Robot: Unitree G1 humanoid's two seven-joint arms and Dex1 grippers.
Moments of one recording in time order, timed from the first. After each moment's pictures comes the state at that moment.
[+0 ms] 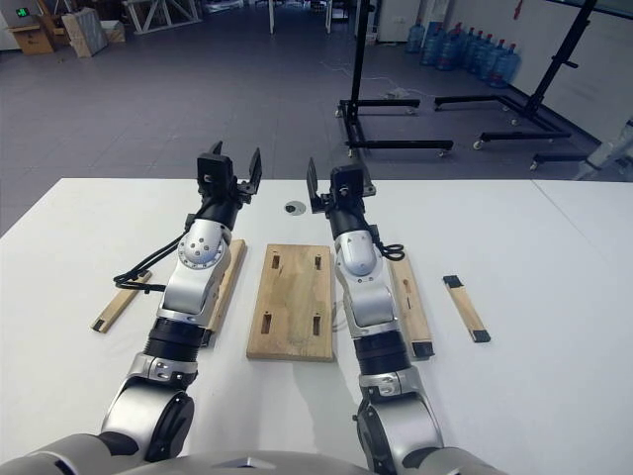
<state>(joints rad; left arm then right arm) -0.54 -0.02 -0.05 0.16 0.10 0.00 0.05 -0.47 0.03 0.06 0.07 -0.08 0.01 -0.04</state>
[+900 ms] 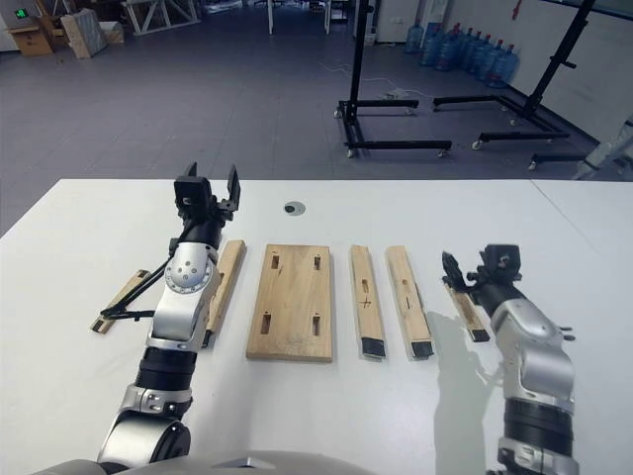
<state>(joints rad) -0.35 -0.07 -0.05 -0.02 0.13 0.03 0.13 -0.03 -0.49 -0.41 0.03 0.30 0.46 0.42</state>
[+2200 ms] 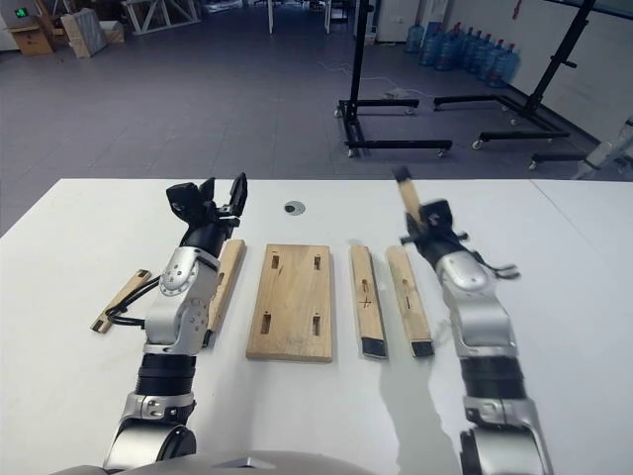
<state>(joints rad) -0.36 -0.09 0.09 -0.05 -0.45 0.22 -0.16 -0.35 -0.40 -0.04 -0.02 0.09 0.28 0.25</state>
